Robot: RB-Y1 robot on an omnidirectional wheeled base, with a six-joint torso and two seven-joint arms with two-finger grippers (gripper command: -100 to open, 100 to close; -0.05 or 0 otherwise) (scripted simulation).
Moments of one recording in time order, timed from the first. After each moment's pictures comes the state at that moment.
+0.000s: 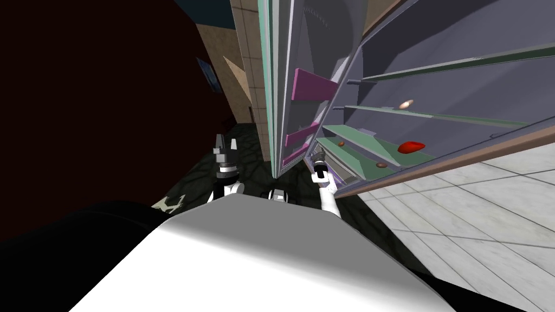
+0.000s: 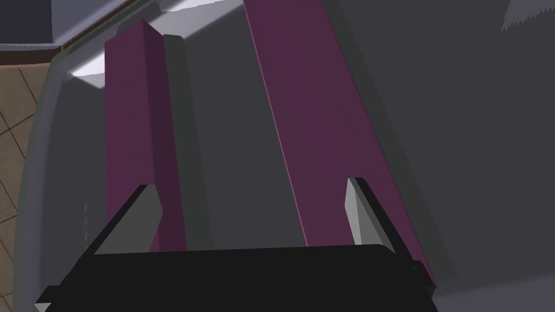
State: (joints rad) left arm 0.52 0.04 0.00 -2.31 0.11 -0.59 -0.05; right arm -0.16 -0.14 -0.15 -1.47 0.59 -0.03 1.98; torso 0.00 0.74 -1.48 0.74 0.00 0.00
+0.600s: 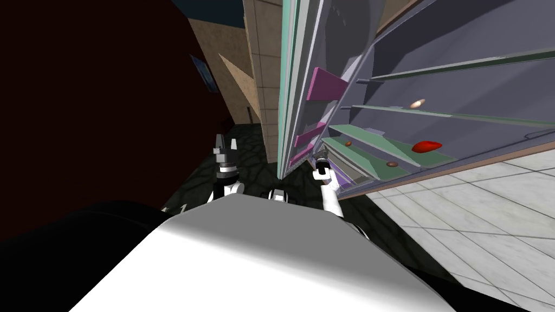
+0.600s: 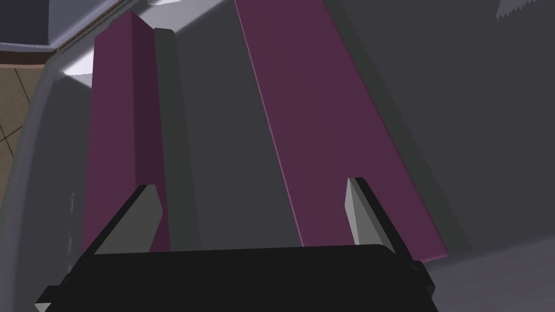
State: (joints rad) left arm 0.52 0.04 0.00 -2.31 0.11 -0.59 -0.05; right arm -0.20 -0.17 -0.14 -1.51 0.60 0.10 1.92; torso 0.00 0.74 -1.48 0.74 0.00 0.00
